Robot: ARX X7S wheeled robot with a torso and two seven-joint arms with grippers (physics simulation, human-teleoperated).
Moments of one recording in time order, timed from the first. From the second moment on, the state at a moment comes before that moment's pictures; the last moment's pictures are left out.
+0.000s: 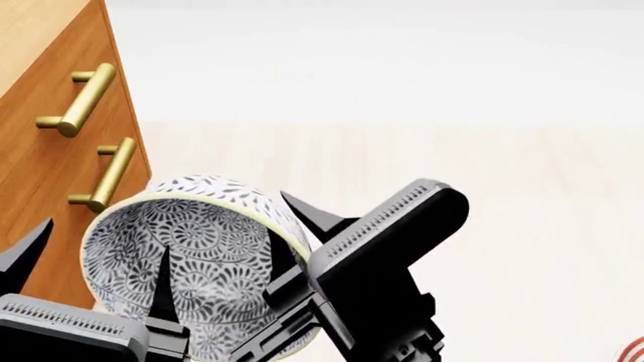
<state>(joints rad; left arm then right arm) -0.29 -0.40 0.46 0.73 -0.23 -0.73 -0.49 0.77 0.71 -0.87 -0.42 0.71 0.24 0.27</state>
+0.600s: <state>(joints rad) -0.28 -0.41 0.48 0.73 -0.24 -0.70 -0.49 0.77 0.72 -0.87 -0.42 0.70 0.24 0.28</state>
